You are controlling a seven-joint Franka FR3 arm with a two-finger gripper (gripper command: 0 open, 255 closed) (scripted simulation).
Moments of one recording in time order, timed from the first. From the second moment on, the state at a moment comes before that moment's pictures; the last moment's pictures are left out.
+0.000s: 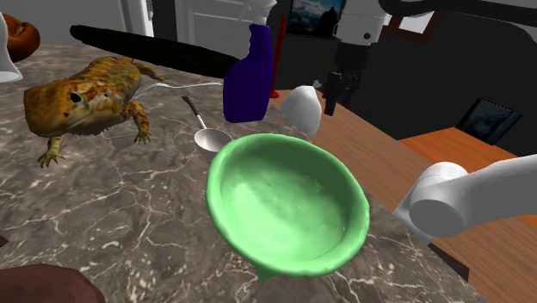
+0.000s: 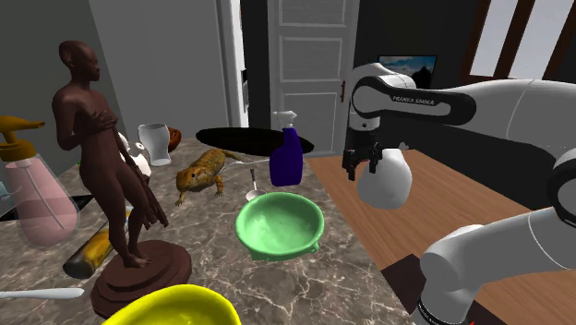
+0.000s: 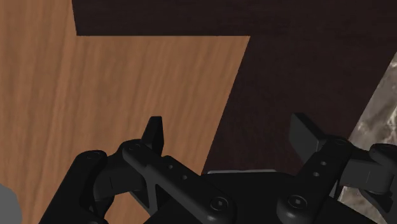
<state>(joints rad) 0.02 -0.68 0.15 -2.24 0.07 1.47 0.11</state>
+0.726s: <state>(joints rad) 0.03 -0.48 0.36 -2.06 0.21 1.57 0.45</state>
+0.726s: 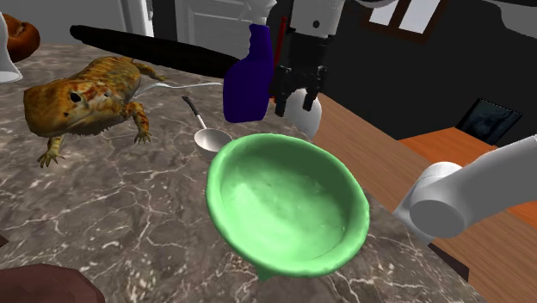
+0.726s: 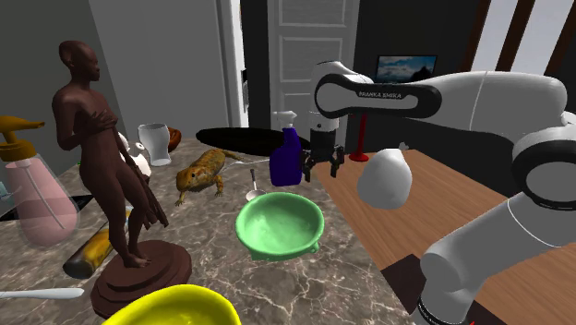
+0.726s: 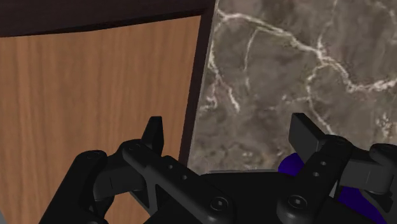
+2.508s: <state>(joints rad) 0.08 0.04 0.64 -1.64 0.06 1.76 1.01</state>
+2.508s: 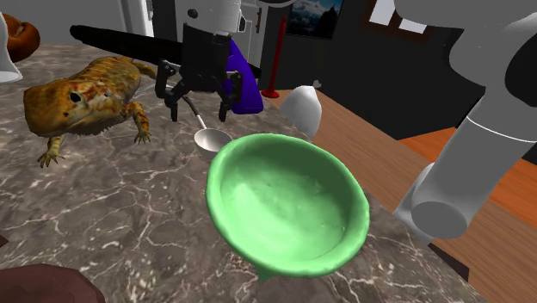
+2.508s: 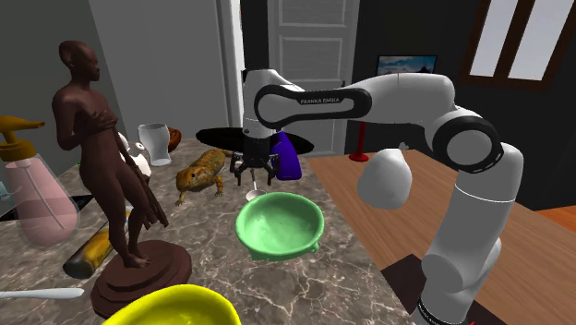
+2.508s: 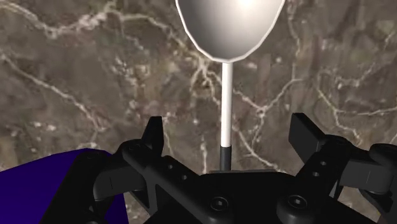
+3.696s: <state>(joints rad) 0.08 0.05 0.64 -1.58 0.05 1.70 1.02</state>
